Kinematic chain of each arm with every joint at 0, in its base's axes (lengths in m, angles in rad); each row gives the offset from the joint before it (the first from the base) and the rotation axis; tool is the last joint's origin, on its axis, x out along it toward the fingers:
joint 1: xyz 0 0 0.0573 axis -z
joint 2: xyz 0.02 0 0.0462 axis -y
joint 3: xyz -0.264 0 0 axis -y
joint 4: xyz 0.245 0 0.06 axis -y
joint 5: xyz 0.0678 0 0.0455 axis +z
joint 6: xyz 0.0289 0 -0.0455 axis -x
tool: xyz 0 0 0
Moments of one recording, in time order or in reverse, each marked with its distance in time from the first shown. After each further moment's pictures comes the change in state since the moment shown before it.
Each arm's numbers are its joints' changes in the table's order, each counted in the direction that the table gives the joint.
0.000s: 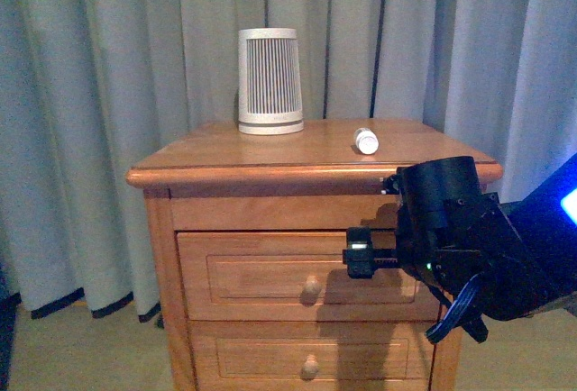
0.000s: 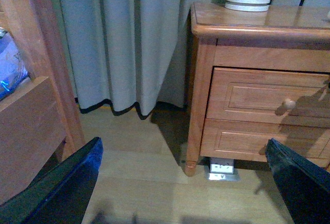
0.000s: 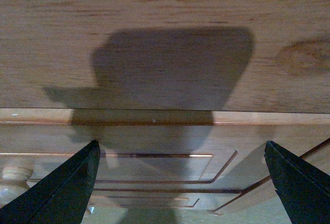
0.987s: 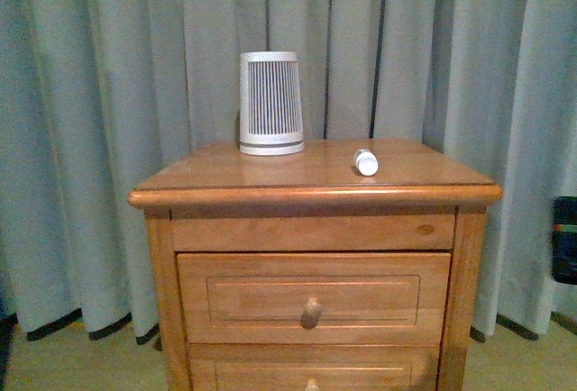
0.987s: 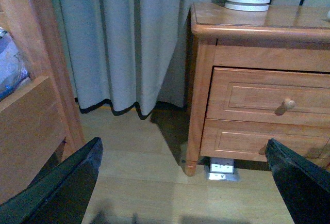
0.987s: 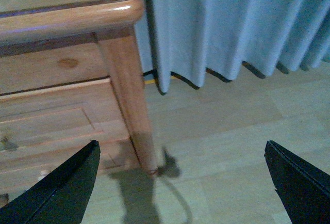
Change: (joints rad) left arm 0.000 0.000 0.000 0.000 0.000 0.000; right arm 0.166 0.776 -0.713 0.002 -0.024 -0.032
